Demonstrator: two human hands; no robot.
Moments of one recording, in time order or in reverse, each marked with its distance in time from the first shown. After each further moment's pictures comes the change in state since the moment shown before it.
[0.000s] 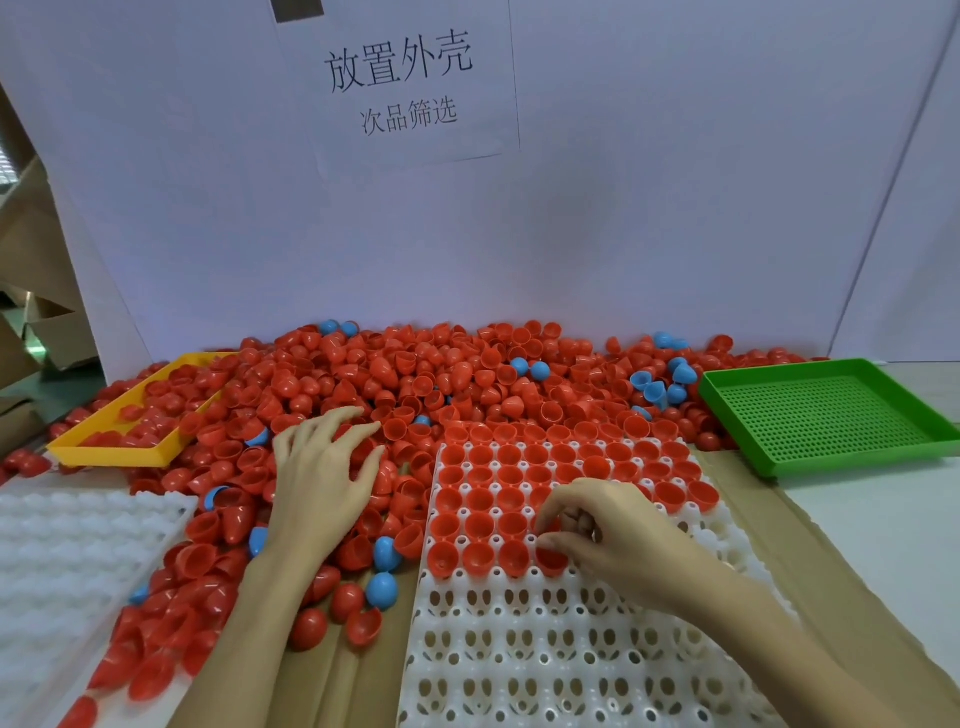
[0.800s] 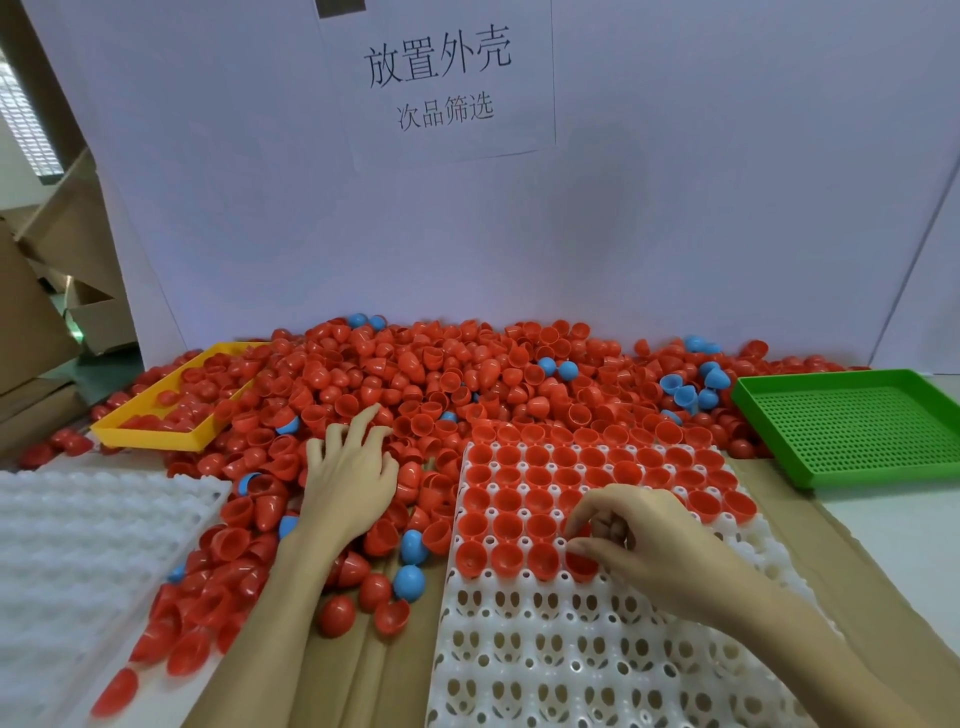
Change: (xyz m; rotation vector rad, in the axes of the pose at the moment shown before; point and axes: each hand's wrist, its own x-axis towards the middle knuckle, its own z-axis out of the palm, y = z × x) left_hand 0.003 -0.015 0.015 0.147 -0.332 -0.187; right_hand -0.002 -0.006 -0.003 0.037 -0.017 0.032
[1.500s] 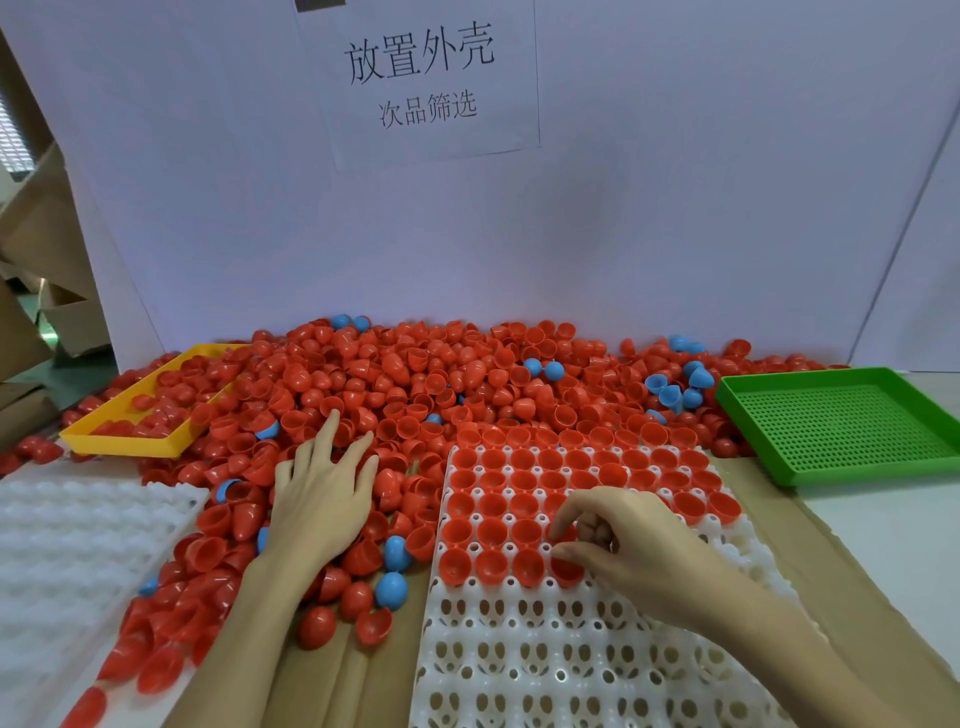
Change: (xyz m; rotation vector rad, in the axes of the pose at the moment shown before) left_hand -0.016 0.000 -0.009 -0.026 -0.048 -0.064; right_hand -0.001 -0.001 0.000 0.014 0.000 0.012
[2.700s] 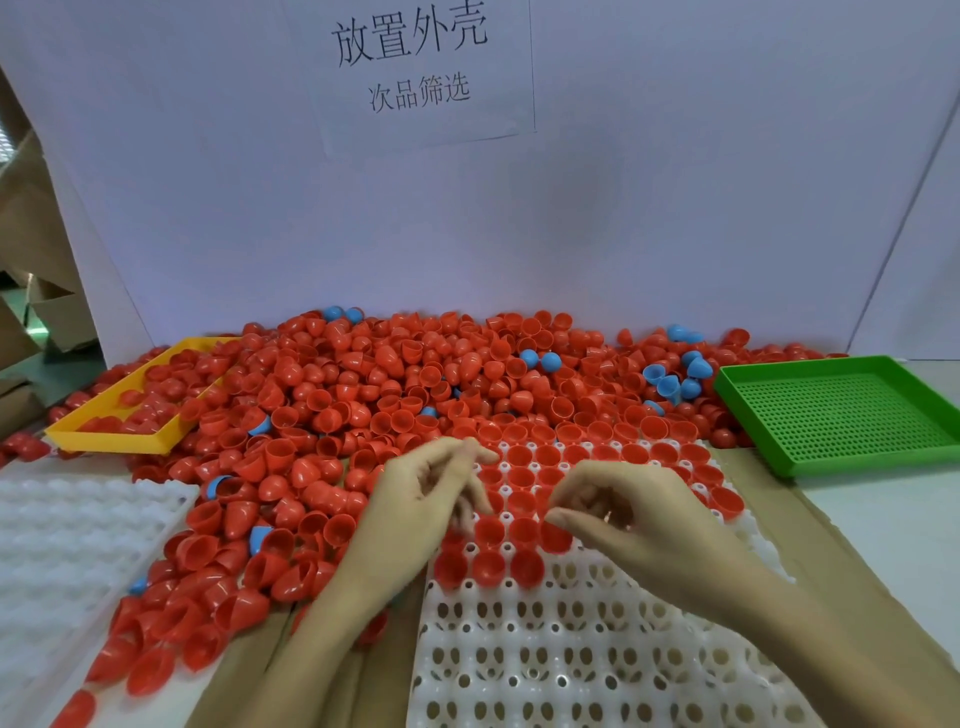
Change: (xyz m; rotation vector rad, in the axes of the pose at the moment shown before) left_hand -0.054 0.093 -0.039 -1.173 -0.187 0.232; right_hand -0.004 -0.010 -0.012 0.152 0.111 -0.083
